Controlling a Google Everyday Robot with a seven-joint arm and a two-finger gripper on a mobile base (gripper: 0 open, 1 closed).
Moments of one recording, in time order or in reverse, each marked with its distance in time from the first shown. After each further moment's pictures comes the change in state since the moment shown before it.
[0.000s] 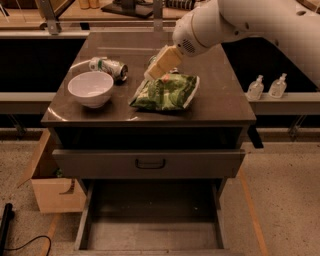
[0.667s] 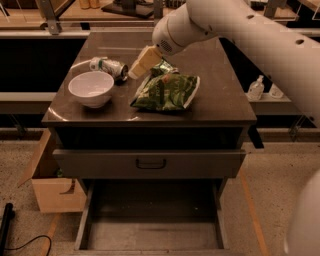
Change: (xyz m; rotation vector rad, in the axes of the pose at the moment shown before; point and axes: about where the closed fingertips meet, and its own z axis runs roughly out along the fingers) arm -0.014 -0.011 0.068 -0.027 -0.004 -0.019
